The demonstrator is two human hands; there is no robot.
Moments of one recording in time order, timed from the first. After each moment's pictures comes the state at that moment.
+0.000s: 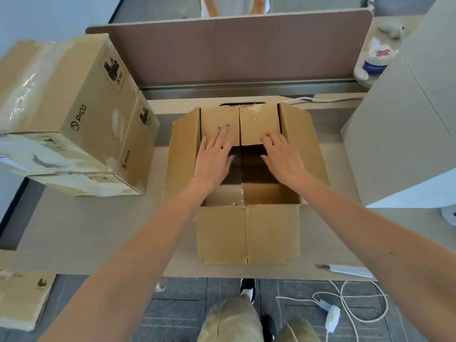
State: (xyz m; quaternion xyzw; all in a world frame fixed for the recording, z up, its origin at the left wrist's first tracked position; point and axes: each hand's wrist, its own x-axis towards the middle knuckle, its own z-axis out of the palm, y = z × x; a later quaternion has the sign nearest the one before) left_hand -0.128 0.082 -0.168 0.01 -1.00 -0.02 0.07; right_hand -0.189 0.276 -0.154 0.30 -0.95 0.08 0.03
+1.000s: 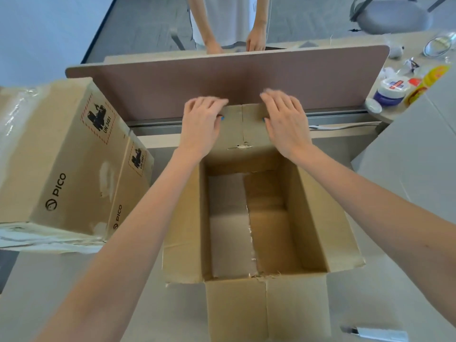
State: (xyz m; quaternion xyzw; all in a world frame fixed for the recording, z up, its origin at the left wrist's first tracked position) left_hand -0.292 -0.003 -0.082 -0.03 -0.98 -0.09 0.20; right_hand -0.352 0.206 -0.099 0.29 -0.93 0.08 0.22
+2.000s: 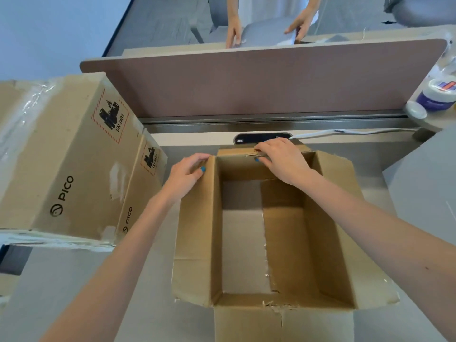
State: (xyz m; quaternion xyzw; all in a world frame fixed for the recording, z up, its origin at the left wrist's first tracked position) left_hand -0.214 -0.079 -0.169 0.12 -0.89 -0.43 -0.05; right_hand -0.342 0.174 -0.163 0.38 -0.92 0.11 0.00
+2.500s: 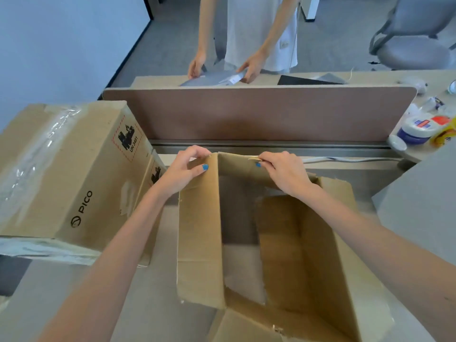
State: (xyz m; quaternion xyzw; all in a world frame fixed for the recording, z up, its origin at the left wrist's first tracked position) left_hand -0.232 -0.088 -0.097 0.07 -0.88 -0.48 -0.02; right_hand -0.336 0.172 -0.110 0.32 -0.93 0.17 0.01
